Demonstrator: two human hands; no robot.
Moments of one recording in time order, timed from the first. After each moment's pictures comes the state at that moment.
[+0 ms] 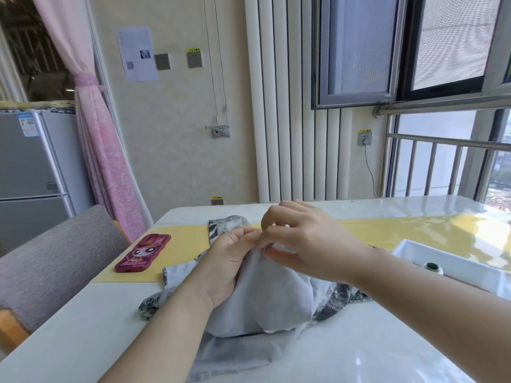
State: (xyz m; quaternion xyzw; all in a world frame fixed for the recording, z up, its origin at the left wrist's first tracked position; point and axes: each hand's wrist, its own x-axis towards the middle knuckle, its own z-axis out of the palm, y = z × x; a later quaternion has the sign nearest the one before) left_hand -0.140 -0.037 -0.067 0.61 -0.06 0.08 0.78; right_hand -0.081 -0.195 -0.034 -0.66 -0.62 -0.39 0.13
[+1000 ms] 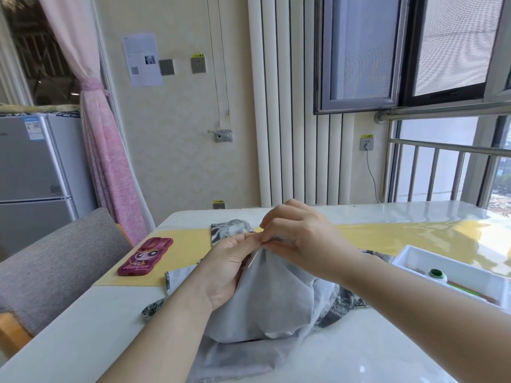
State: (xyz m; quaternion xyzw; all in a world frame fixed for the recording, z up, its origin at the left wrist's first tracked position) left_hand -0.139 -0.027 -0.067 0.58 -0.03 0.05 0.81; right_hand -0.069 -0.182 -0.042 -0.68 -0.59 -0.35 0.26
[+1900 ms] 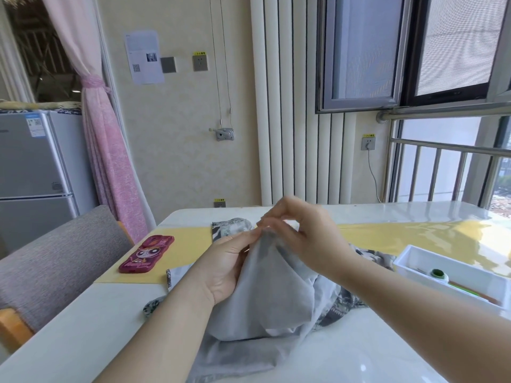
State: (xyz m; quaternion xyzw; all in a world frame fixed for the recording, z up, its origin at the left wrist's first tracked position) left_hand -0.136 -0.024 -0.063 0.56 0.03 0.04 0.83; right_hand -0.085 -0.175 -0.037 -0.70 -0.48 -0.22 0.48
